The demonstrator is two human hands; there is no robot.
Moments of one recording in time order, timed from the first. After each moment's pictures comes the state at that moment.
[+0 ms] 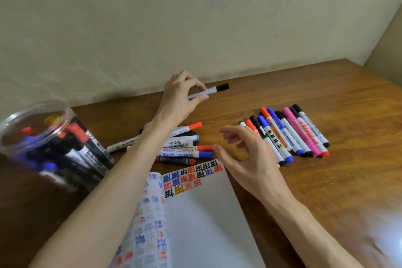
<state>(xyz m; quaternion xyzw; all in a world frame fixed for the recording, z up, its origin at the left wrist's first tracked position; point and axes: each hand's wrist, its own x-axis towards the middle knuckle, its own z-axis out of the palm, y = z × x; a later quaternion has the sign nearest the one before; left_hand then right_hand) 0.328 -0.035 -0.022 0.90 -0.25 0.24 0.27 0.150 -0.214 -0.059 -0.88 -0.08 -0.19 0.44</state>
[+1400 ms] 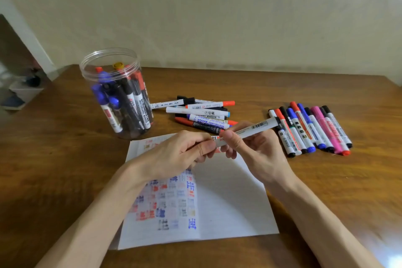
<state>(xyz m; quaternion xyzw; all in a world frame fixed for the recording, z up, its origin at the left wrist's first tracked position) 0.105 0.045 -0.020 0.84 -0.21 -0.16 0.47 0.117 -0.172 -0.047 -0.70 -0.21 -0.01 0.68</state>
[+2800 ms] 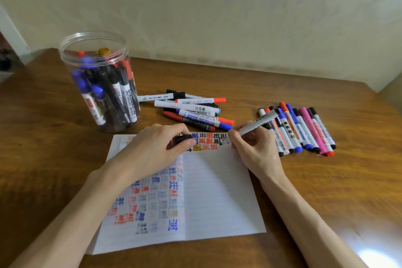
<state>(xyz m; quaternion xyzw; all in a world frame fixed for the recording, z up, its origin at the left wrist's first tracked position) 0.115 0.056 -0.042 0.94 -0.15 -0.04 0.30 0.132 -0.188 -0.064 -0.83 -0.04 -0.08 0.56</state>
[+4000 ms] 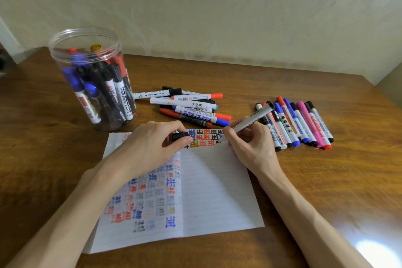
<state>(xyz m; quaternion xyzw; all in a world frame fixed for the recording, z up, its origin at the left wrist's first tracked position) 0.116 0.057 -0.043 0.95 -0.15 -0.04 0.29 0.132 -0.188 -0.067 -0.83 -0.07 -0.09 0.54</state>
